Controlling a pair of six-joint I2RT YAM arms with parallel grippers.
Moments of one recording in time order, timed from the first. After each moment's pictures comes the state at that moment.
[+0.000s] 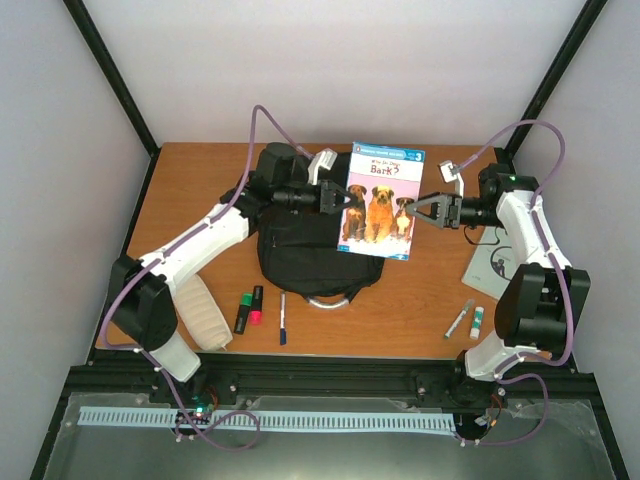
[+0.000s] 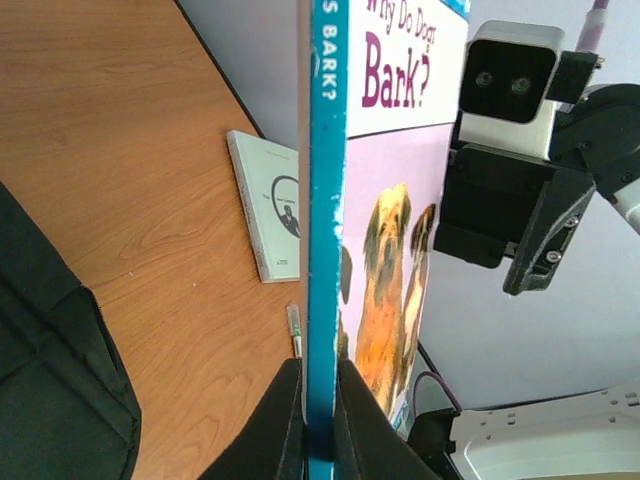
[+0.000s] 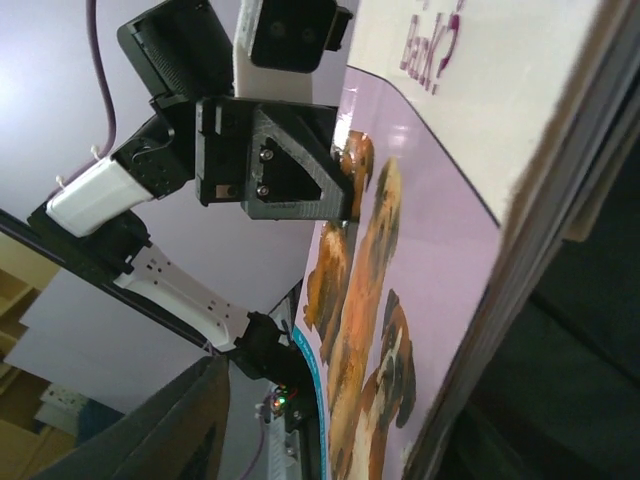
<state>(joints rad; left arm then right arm) -0.58 1.62 1.40 -0.21 0.73 -0.63 -0.11 1.61 1.39 -1.30 -1.53 -0.73</state>
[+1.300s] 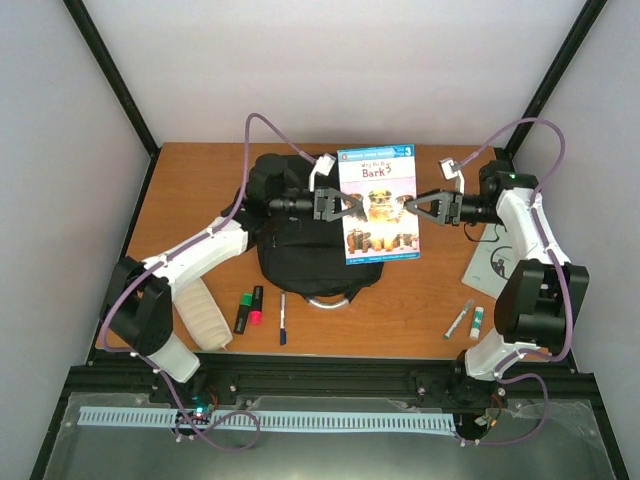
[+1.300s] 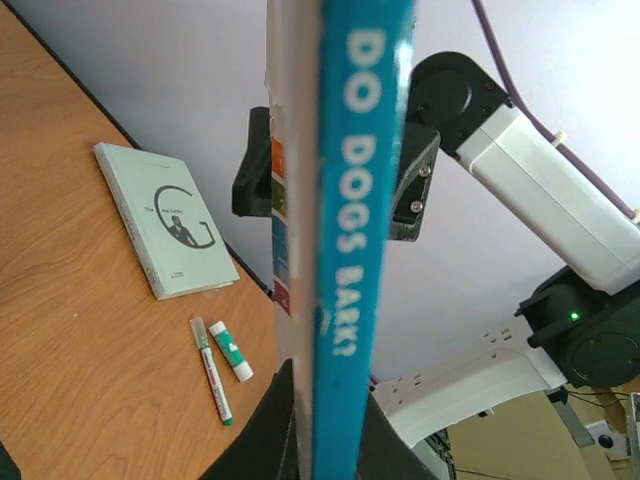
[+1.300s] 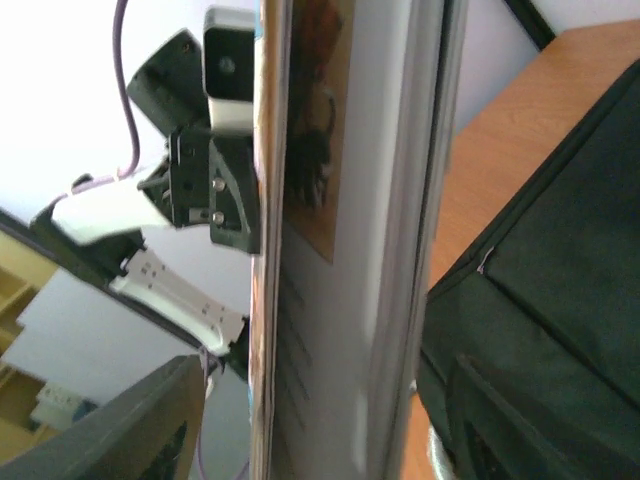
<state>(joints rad) -0.58 1.60 1.21 0.23 0.94 -0.80 -0.11 1.63 1.40 -1.26 -1.54 -0.69</state>
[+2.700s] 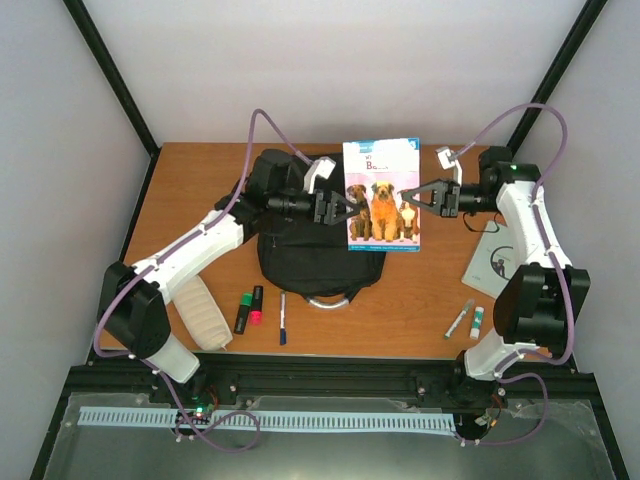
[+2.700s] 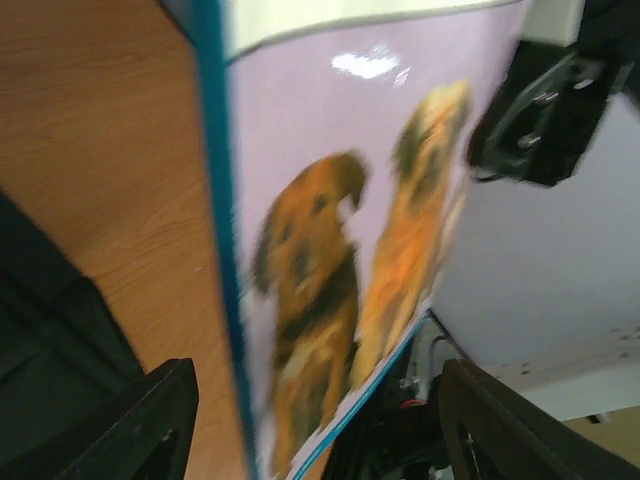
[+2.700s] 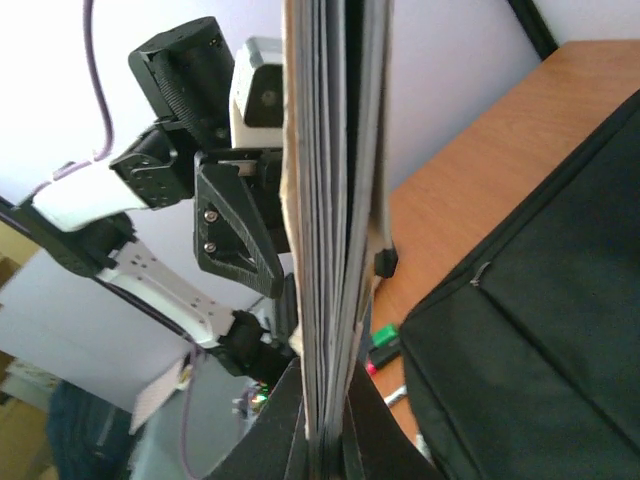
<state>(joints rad) -0.58 1.57 1.32 -0.17 0.80 -0.54 -0.08 1.62 1.49 -1.26 -1.51 -0.67</state>
